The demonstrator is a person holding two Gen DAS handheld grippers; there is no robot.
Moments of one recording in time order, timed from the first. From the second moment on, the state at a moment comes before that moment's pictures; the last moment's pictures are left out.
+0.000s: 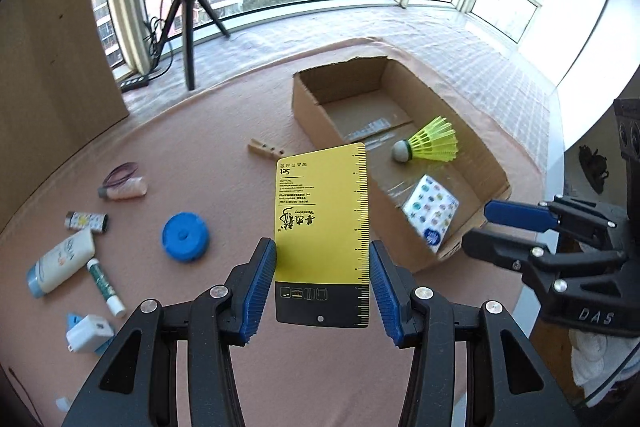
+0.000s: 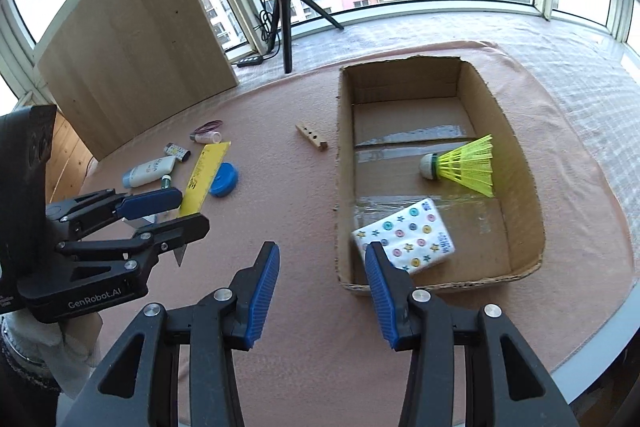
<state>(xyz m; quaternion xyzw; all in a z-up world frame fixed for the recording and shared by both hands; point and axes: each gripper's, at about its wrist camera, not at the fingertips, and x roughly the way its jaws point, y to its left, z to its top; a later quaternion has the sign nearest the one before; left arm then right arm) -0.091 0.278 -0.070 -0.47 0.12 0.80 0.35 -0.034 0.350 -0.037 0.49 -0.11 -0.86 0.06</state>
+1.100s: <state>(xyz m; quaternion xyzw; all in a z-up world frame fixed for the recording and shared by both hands) -0.121 0.291 -0.065 -0.47 0.11 0.81 0.32 -0.035 0.360 -0.045 0.50 -0.13 -0.85 0.08</state>
